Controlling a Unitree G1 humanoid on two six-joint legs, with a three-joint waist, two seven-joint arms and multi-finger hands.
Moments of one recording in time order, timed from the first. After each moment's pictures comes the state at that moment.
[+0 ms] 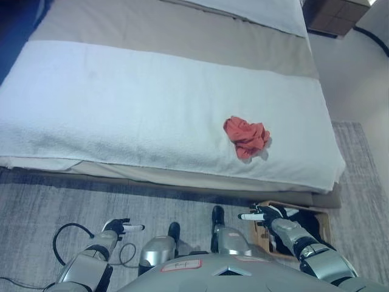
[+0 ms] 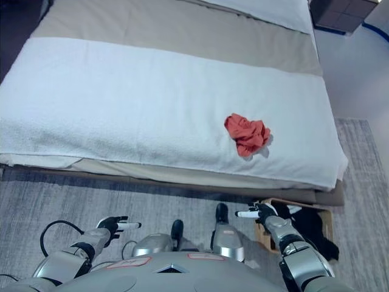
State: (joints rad) left arm -0.11 0.36 -0.27 1.32 -0.13 0.06 -0.01; right arm -0.15 -0.34 0.33 1.19 0.15 0.06 0.11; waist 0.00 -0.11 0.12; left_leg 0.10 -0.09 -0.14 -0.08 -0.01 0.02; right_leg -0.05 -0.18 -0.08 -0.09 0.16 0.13
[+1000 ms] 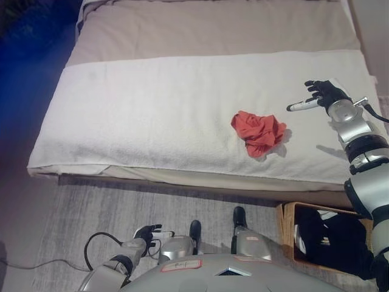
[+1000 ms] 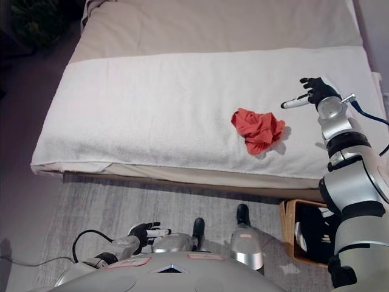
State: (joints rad) left arm -0.04 0.21 -0.35 1.25 -0.20 0.04 -0.04; right arm -0.94 -0.72 0.62 1.23 0.10 0.06 0.05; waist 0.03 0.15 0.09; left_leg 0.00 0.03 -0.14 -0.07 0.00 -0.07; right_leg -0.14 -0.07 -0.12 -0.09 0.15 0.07
